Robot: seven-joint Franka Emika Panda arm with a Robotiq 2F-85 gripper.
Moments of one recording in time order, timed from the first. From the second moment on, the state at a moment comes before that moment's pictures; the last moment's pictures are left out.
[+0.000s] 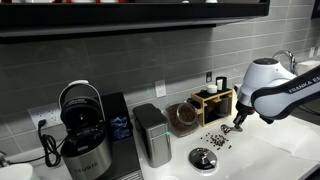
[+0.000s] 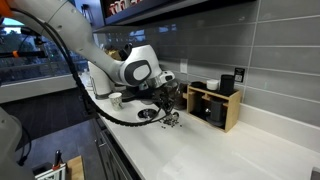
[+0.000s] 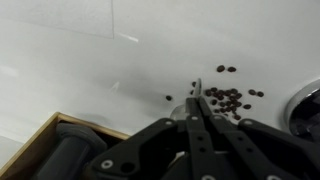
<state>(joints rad) 0.02 -0.07 0.05 -2.39 -0.18 2.63 -0.20</state>
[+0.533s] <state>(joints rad) 0.02 -0.10 0.05 -2.41 -0.42 2.64 -0.06</state>
